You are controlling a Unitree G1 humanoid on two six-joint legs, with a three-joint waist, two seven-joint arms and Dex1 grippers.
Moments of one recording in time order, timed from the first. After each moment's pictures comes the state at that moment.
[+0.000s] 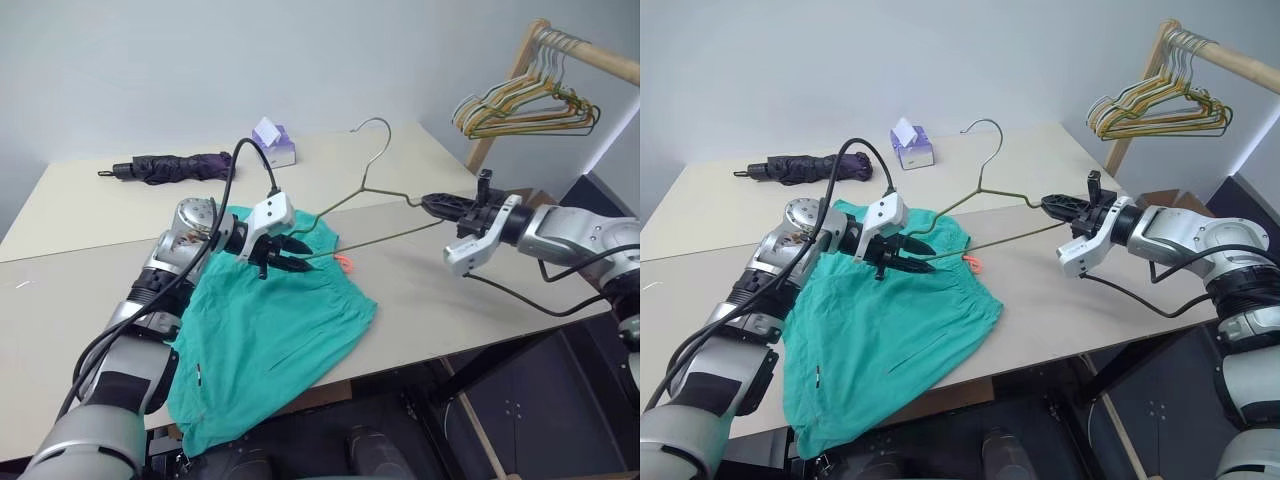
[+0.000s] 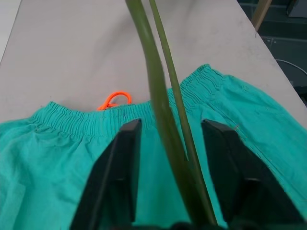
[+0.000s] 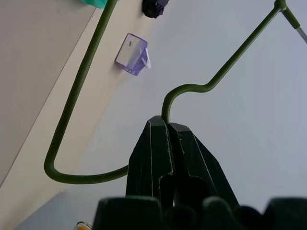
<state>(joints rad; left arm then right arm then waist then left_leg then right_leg) -0.90 0.52 -0.29 0.52 -0.12 0.26 -1.37 -0.90 -0.99 0.46 0.61 -1.01 -0.92 -0.15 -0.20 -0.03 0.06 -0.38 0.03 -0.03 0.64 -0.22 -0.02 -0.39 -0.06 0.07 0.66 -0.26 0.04</state>
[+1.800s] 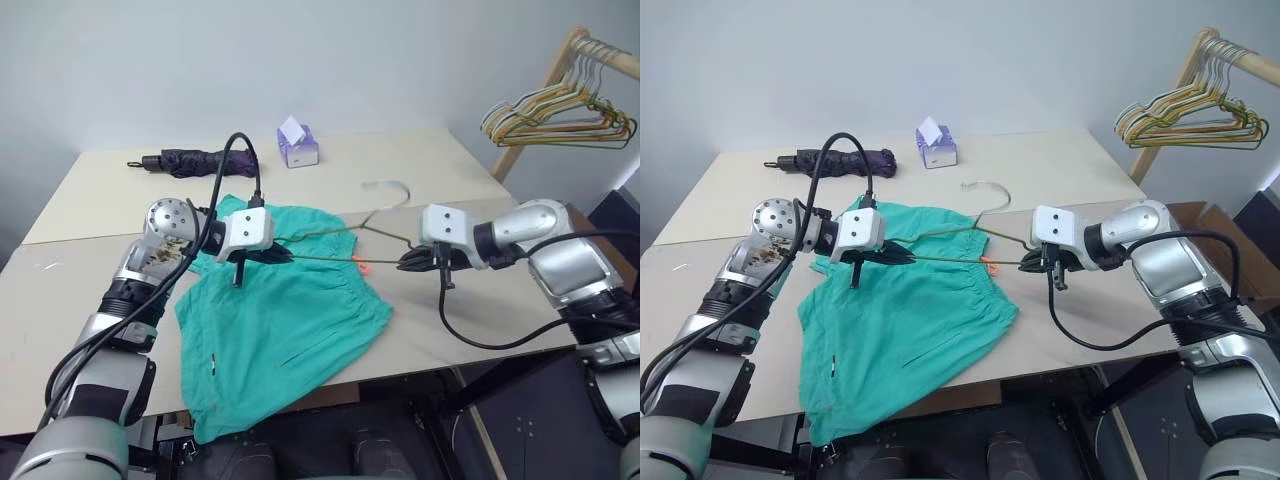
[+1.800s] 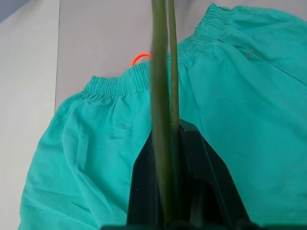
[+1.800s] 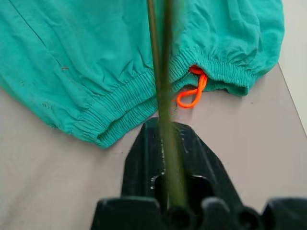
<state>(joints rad) -0.83 0.62 -0.25 0.50 -0.04 -0.17 -1.37 -0.77 -0.85 0.38 0.19 0.14 0.26 1.24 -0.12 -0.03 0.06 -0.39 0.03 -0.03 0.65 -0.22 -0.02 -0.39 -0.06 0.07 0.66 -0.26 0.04</state>
